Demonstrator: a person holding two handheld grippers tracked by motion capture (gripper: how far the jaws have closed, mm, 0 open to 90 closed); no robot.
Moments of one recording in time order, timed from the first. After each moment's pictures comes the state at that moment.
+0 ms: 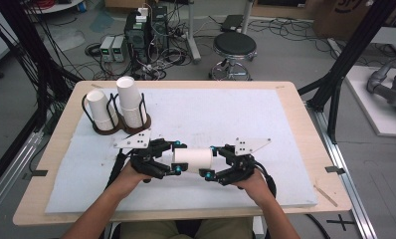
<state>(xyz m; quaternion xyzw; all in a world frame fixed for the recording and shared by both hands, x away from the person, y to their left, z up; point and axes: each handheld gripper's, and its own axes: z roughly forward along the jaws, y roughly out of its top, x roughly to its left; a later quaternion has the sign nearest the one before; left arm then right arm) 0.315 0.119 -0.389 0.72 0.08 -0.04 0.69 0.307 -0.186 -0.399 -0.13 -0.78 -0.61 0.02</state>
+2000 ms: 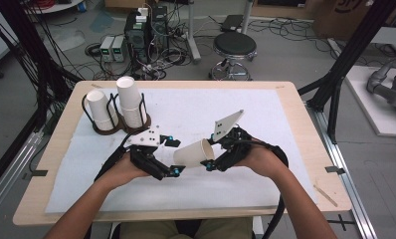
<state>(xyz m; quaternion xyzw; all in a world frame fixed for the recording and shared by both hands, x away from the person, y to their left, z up) 0.317 0.113 -0.365 0.84 0.11 0.04 0.54 0.328 -0.155 -0.315 -0.07 -0.94 -0.33 -0.06</state>
